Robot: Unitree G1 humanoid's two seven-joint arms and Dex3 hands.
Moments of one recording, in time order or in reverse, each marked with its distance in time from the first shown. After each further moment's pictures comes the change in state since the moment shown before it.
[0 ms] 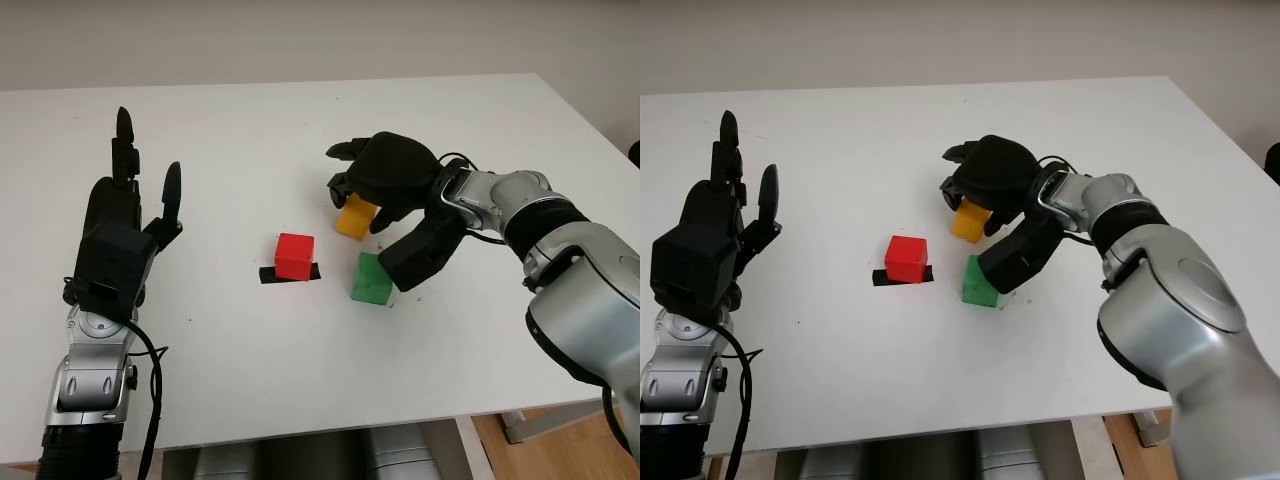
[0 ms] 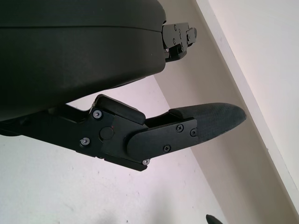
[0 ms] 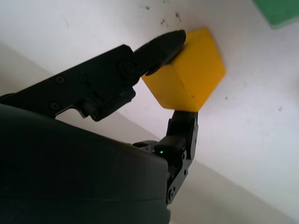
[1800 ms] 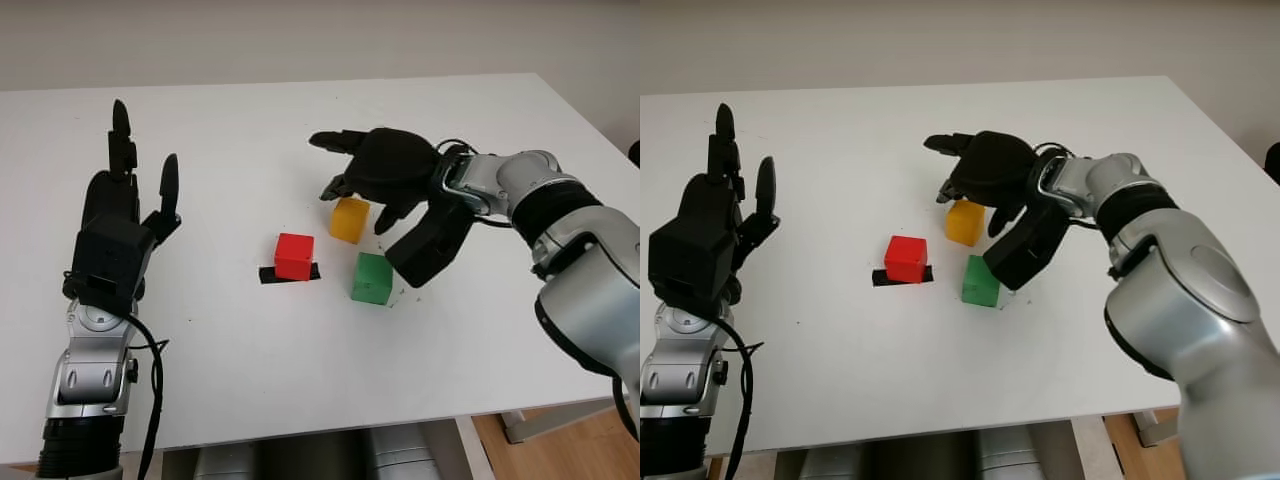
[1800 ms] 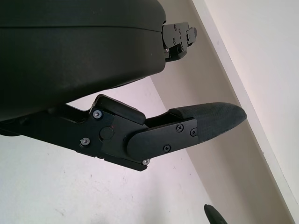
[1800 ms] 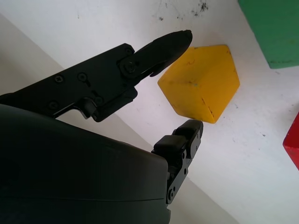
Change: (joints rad) left arm -0.026 0.000 0.005 0.019 -0.007 -0.002 0.009; right arm -0.043 -0.018 0.105 -0.028 -0.143 -0.060 -0.016
